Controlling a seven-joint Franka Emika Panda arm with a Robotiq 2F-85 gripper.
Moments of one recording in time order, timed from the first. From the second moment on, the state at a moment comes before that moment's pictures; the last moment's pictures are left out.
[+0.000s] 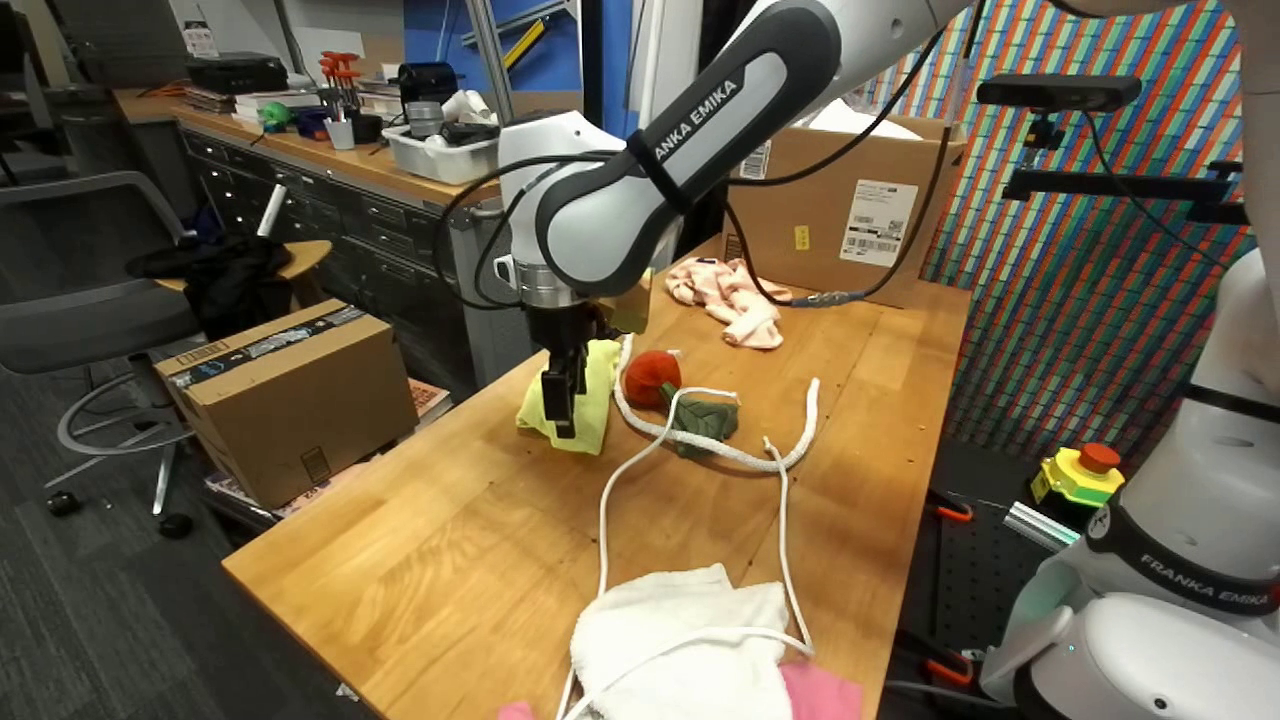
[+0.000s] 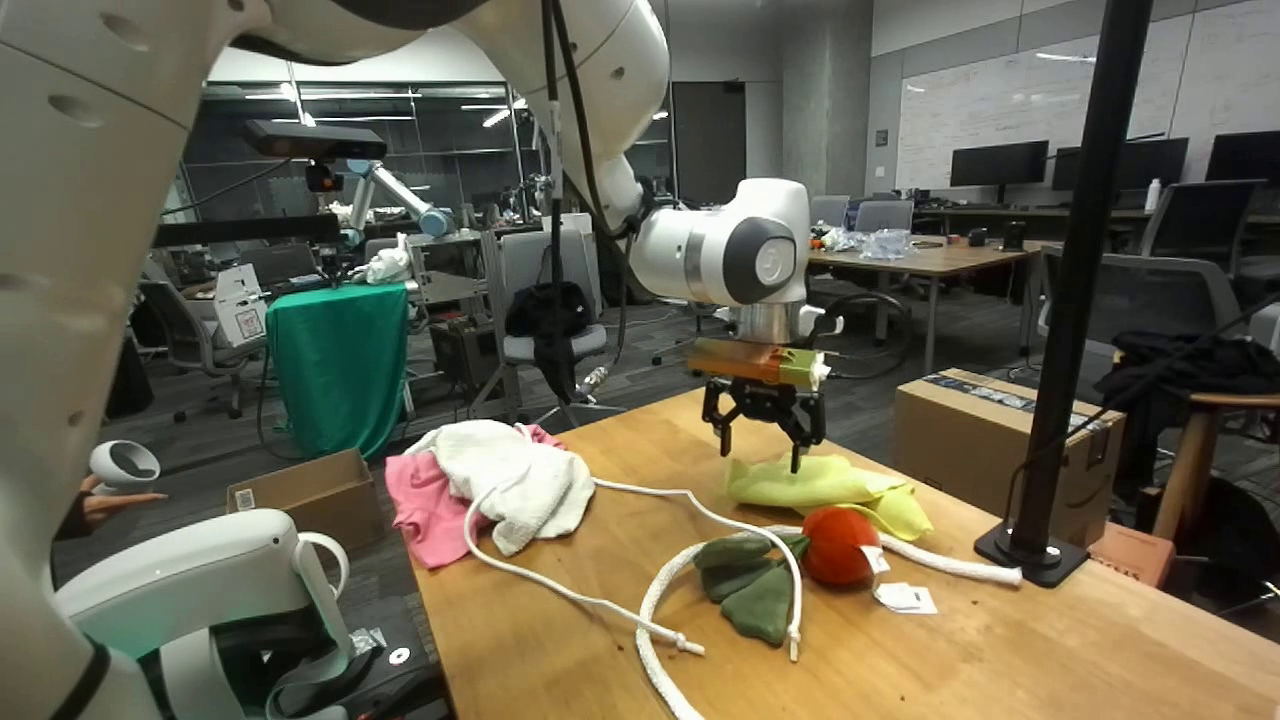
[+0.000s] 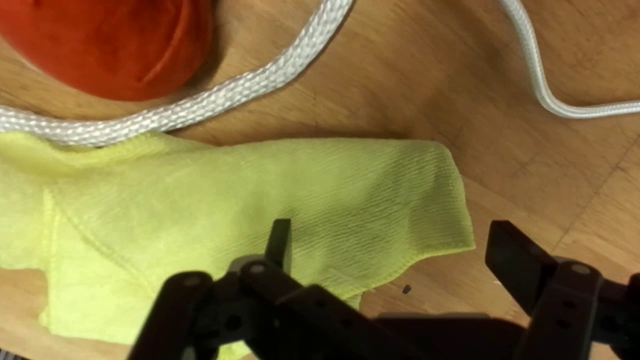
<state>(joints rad) 0.05 0.49 0.14 -1.86 -0.09 2.30 -0.24</state>
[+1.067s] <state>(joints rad) 0.03 0.55 0.13 -1.85 -0.09 2.33 -0.26</state>
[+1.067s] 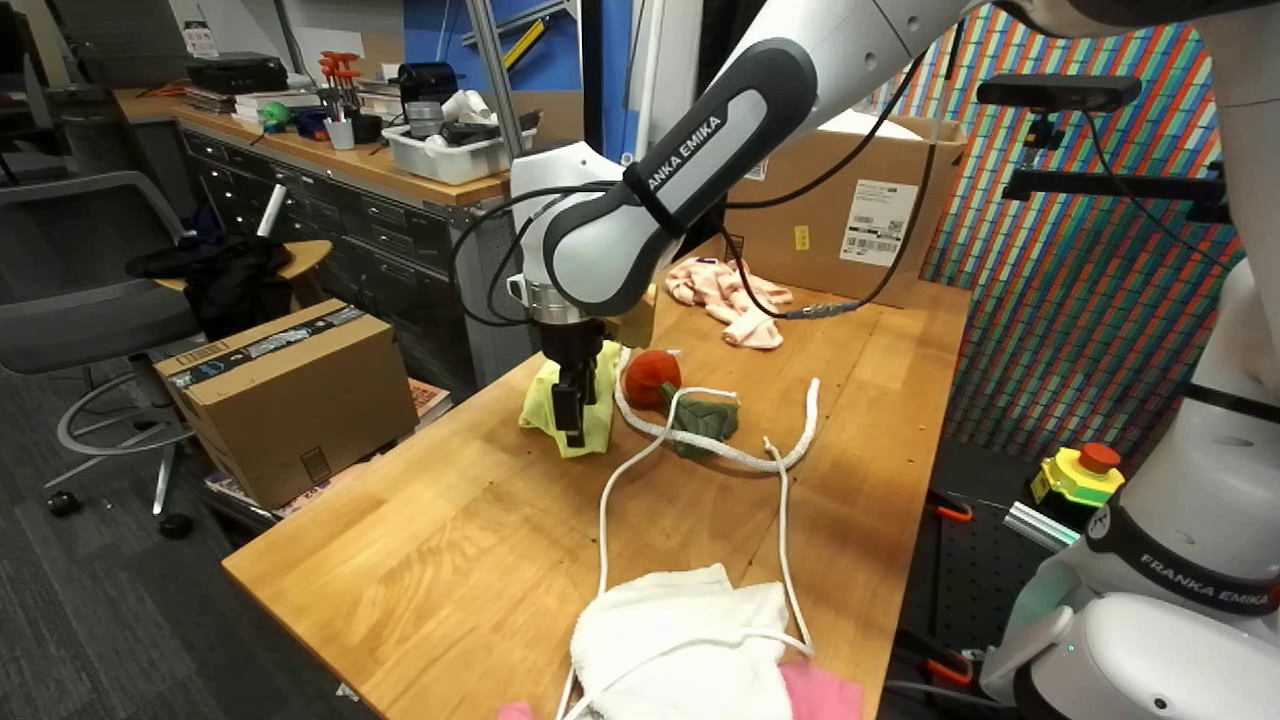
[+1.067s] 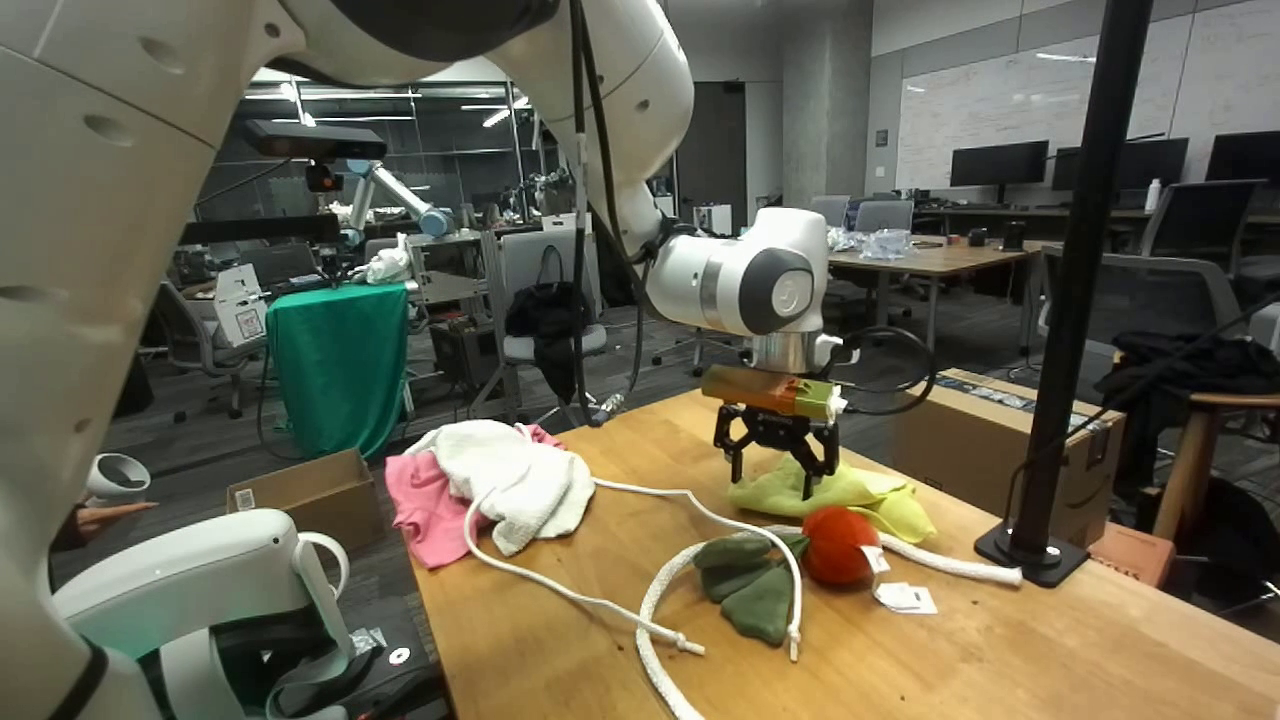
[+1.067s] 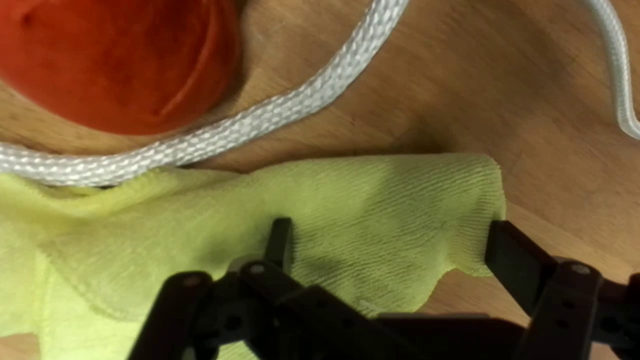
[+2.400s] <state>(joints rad) 0.05 0.56 0.22 -1.90 -0.05 2.44 -0.26</state>
